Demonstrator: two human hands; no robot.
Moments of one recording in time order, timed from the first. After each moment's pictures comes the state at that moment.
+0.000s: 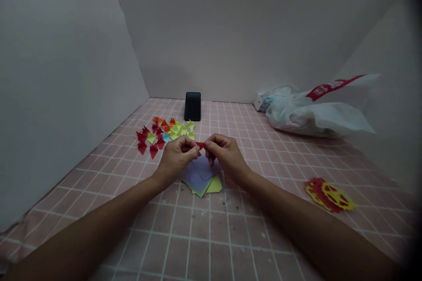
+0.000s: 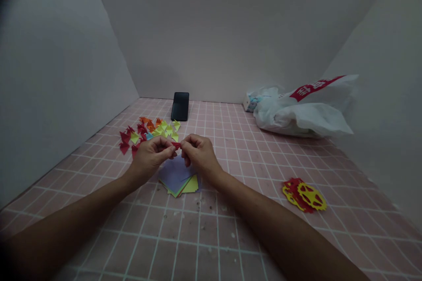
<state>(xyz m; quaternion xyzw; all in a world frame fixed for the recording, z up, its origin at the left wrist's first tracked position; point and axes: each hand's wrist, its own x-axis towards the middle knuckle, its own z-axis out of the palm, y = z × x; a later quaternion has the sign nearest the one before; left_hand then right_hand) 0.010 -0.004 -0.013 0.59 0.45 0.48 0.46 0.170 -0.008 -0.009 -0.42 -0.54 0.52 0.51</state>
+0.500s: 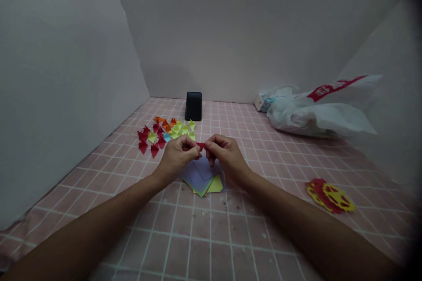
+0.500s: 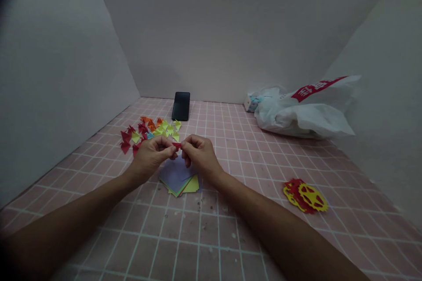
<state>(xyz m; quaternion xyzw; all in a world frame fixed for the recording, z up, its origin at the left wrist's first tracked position) 0.010 -0.003 -0.012 0.58 0.45 0.48 0.49 0.170 -0.009 -0.009 -0.41 -0.54 0.53 0.50</state>
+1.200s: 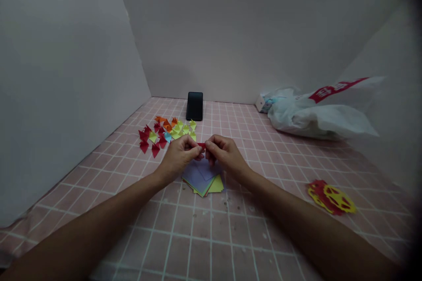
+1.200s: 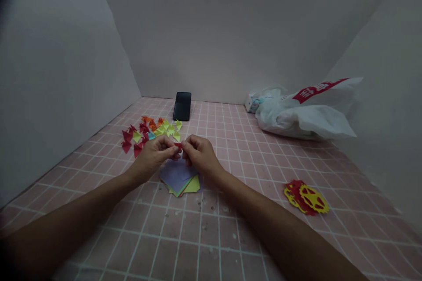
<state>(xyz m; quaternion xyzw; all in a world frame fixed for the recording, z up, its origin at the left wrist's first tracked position) 0.009 0.000 -0.014 0.58 0.42 0.46 0.52 0.172 -0.004 -0.015 -0.42 -0.60 0.50 0.46</state>
